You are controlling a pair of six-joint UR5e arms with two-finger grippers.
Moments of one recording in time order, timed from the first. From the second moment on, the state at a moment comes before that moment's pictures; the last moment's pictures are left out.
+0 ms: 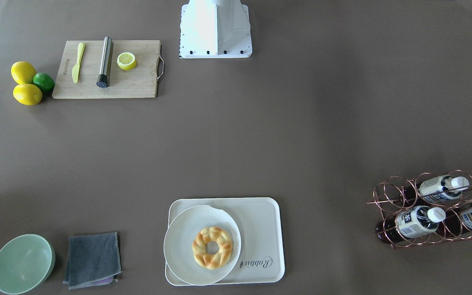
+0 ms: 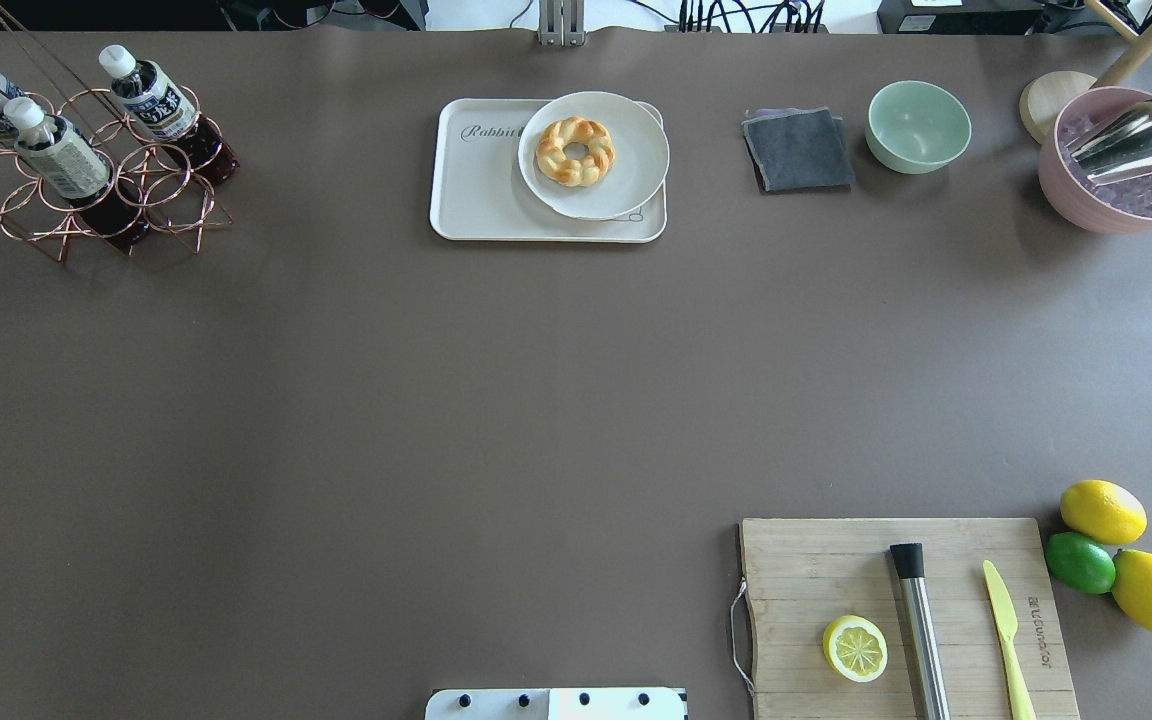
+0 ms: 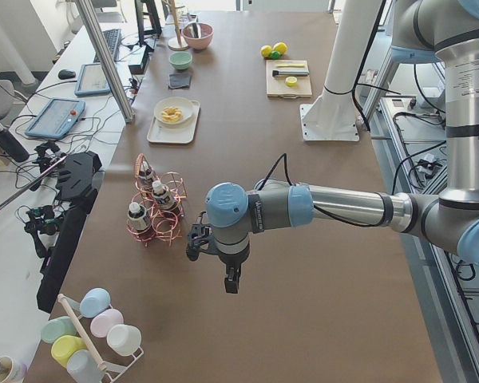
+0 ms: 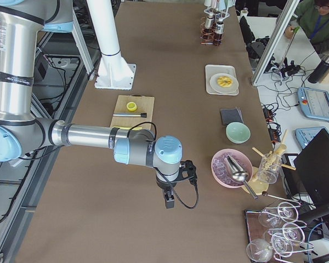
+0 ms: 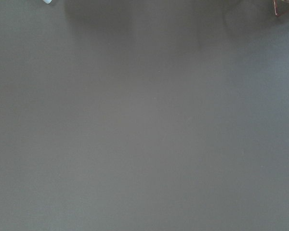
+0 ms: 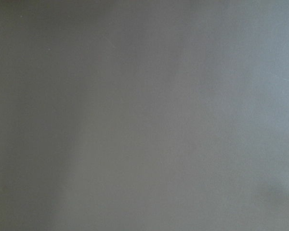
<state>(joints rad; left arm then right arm) -1.67 -1.42 -1.84 -1.32 -2.32 0.24 1.63 -1.75 1.71 -1.59 2.22 -0.33</state>
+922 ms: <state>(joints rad) -1.67 -1.43 -1.84 -1.32 -2.32 0.24 1.63 -1.75 1.71 -1.59 2.22 -0.33</state>
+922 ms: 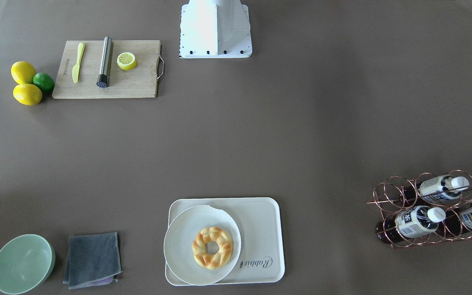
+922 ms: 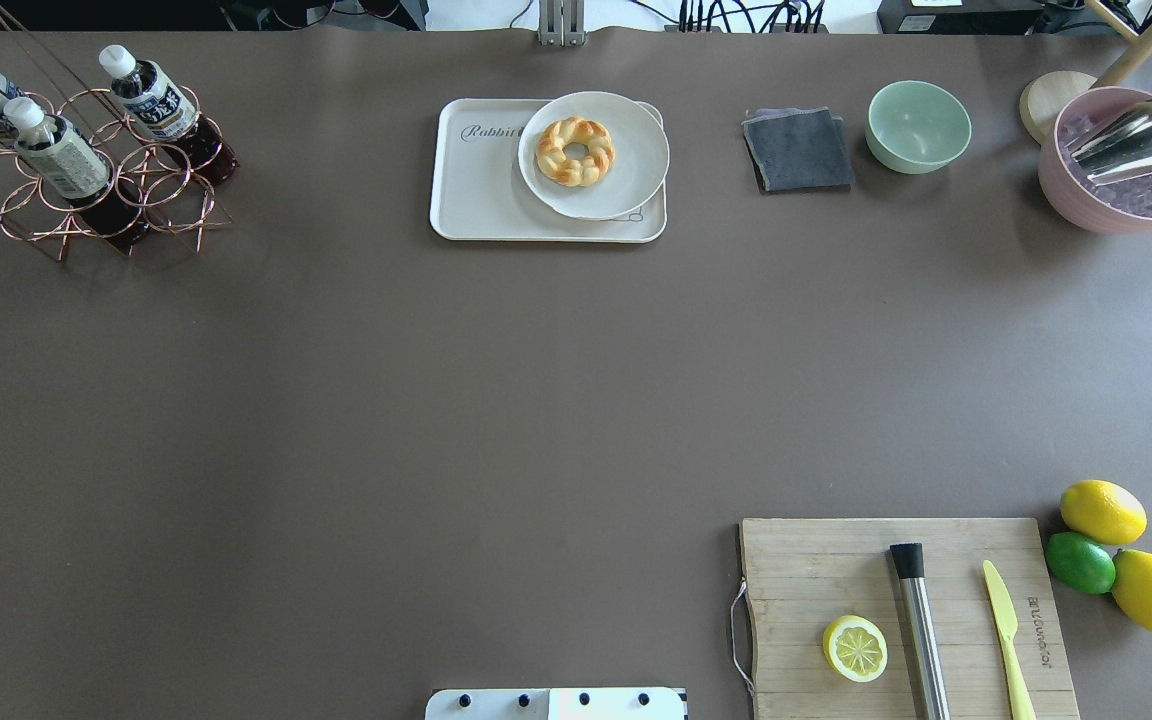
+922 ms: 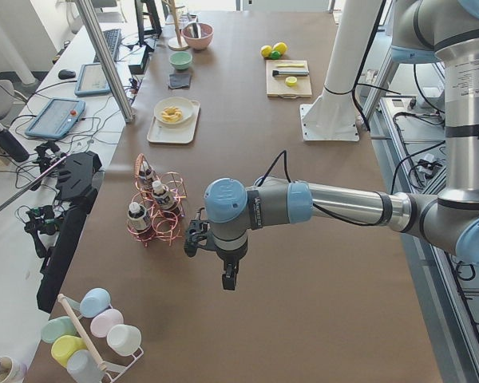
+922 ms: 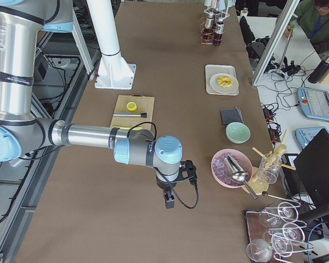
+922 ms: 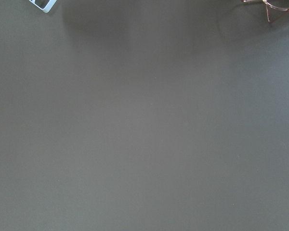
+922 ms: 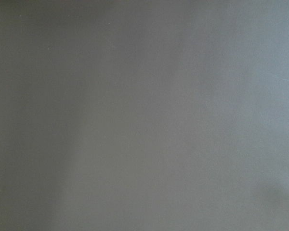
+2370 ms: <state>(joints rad) -1.68 -1.44 -1.77 -1.57 -2.34 0.23 1.63 -1.76 1.71 -1.59 2.22 -0.33</state>
